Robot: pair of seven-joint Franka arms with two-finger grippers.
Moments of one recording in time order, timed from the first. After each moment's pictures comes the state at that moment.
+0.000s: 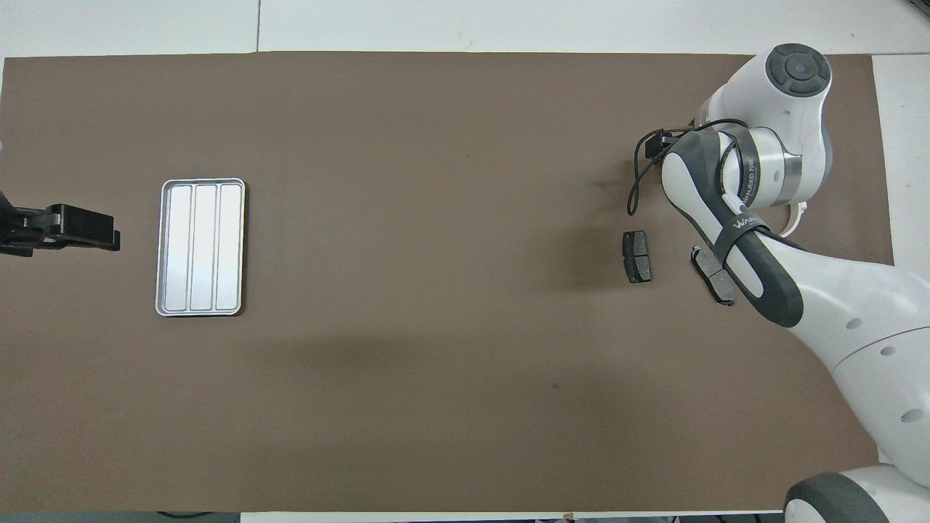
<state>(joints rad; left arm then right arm) 0.00 -0.08 -0.08 -1.65 0.00 1.58 -0.06 0.03 0.69 0.00 -1.44 -0.06 2.16 0.13</state>
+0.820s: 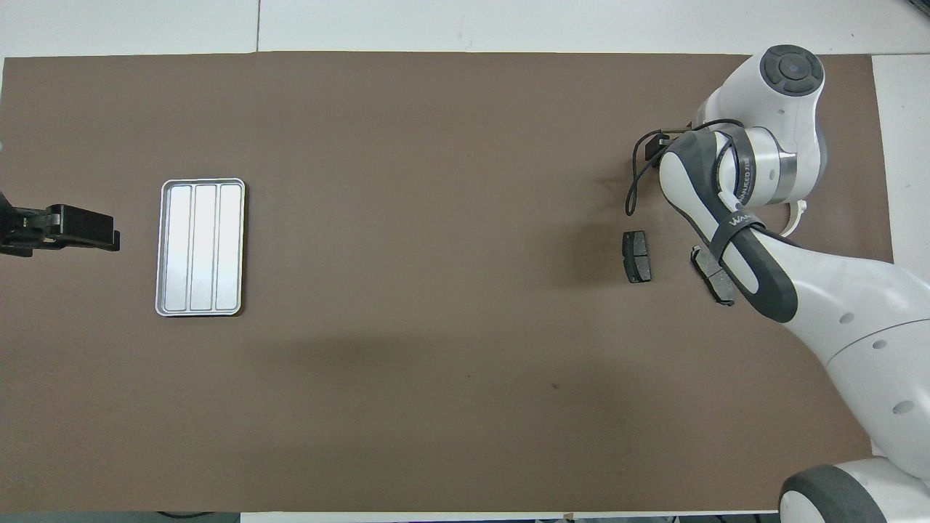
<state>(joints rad) 0.00 -0.08 -0.08 -1.65 0.00 1.58 -0.06 0.03 0.71 0.00 -1.42 -0.06 2.13 0.15</state>
